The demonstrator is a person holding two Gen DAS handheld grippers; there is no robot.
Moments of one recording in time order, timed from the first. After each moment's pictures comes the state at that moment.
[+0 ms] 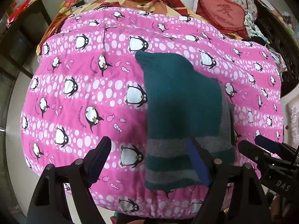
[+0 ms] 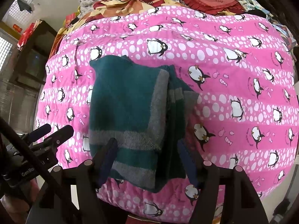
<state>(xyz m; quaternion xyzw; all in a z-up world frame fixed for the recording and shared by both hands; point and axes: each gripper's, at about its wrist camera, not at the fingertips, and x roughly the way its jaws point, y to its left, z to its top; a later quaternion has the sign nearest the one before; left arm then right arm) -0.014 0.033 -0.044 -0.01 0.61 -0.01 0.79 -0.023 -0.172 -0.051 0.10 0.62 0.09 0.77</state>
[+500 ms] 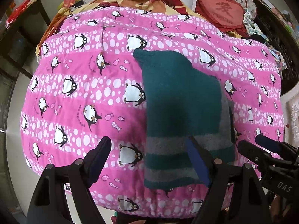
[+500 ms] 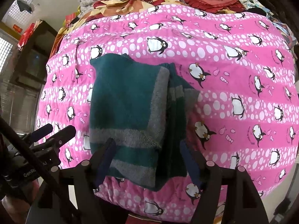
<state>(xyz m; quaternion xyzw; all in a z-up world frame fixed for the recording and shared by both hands) -0.017 0.029 -0.046 -0.01 0.61 -0.01 0.79 -0.023 -0.174 -0.052 0.10 0.62 0.09 0.77</state>
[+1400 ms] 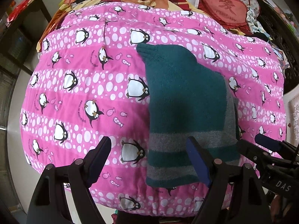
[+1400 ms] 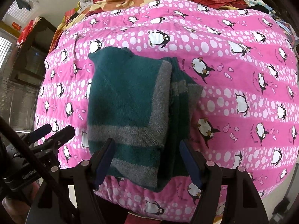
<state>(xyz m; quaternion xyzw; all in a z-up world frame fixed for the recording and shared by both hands) -0.018 0.033 -0.055 -0.01 0.62 0.00 0.79 -0.021 -0.168 -0.064 0.10 0.64 0.10 0.76</state>
